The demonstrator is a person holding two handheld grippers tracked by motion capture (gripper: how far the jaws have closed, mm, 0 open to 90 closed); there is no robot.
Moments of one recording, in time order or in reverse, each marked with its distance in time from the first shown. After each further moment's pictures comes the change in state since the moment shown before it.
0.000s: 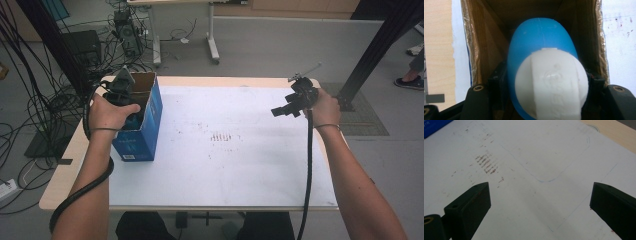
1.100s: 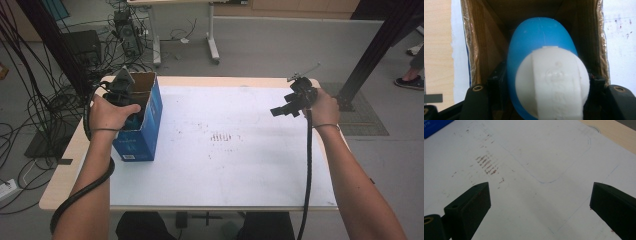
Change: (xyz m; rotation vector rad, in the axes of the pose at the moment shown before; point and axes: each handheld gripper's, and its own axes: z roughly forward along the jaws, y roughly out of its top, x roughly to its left) left arm 0.000 0.000 0.001 -0.001 -0.005 -0.015; right arm 0.001 0.001 0.002 -0.001 0.003 -0.004
